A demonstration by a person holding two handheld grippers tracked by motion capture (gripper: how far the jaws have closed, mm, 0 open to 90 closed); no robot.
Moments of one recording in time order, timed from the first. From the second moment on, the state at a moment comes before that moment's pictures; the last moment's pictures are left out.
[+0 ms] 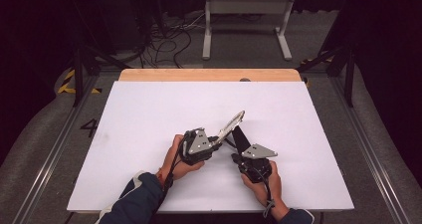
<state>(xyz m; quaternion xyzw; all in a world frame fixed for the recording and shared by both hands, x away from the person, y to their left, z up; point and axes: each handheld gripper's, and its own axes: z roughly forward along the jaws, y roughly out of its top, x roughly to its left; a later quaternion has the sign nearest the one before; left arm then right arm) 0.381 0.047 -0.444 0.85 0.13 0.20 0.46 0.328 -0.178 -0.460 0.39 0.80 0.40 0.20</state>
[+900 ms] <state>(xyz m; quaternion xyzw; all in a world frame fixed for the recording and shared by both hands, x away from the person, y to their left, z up) 0.356 0.049 -0.439 0.86 0.13 0.22 0.44 0.327 -0.184 -0.459 0.38 0.82 0.40 0.17</state>
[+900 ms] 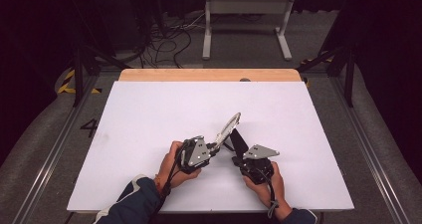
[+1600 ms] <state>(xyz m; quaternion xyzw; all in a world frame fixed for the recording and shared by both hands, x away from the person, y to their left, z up) 0.365 0.052 -0.449 0.86 0.13 0.18 0.46 0.339 -0.199 -0.461 0.38 0.82 0.38 0.20</state>
